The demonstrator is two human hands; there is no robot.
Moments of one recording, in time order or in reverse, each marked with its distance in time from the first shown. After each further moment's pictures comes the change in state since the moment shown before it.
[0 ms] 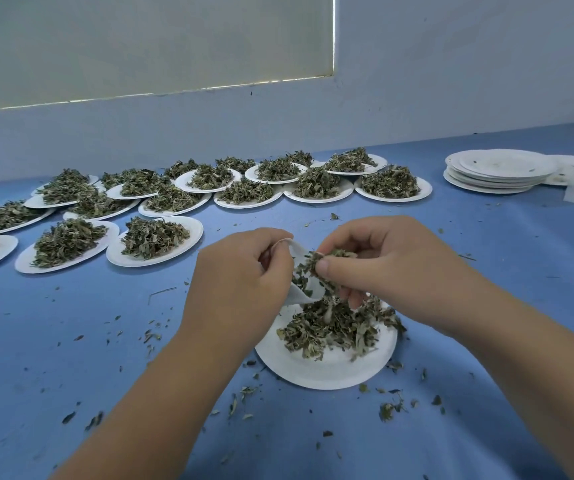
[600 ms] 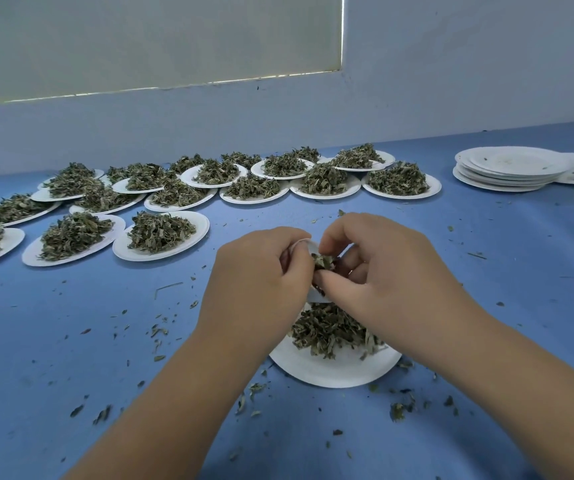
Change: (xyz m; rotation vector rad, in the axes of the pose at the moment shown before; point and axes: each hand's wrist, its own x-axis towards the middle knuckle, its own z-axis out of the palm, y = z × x) left_hand -0.003 0.005 0.003 0.019 -0.047 -0.015; right_hand -0.006 0.001 0.028 -0.448 0.218 -0.208
